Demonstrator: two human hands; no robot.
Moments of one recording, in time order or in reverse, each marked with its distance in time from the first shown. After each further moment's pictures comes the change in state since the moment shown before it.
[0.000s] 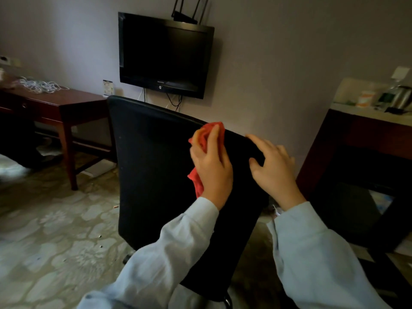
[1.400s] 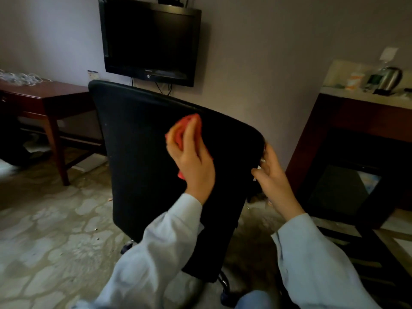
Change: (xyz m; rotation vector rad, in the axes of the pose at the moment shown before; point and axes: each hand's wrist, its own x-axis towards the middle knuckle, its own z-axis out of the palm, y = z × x) left_hand -0.022 -0.016 -0.011 -0.148 0.146 0.020; right_hand -0.045 0.057 0.035 0.911 -0.099 0.176
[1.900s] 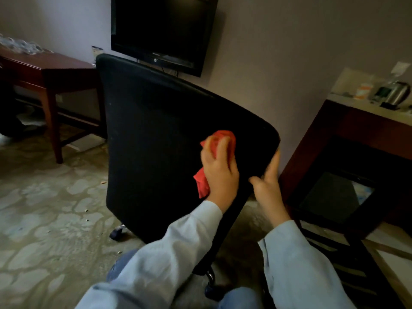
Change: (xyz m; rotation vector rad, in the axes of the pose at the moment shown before) left_hand -0.055 -0.023 0.024 0.125 -0.203 -0.058; right_hand -0.005 0.019 0.025 -0.027 0.114 0.049
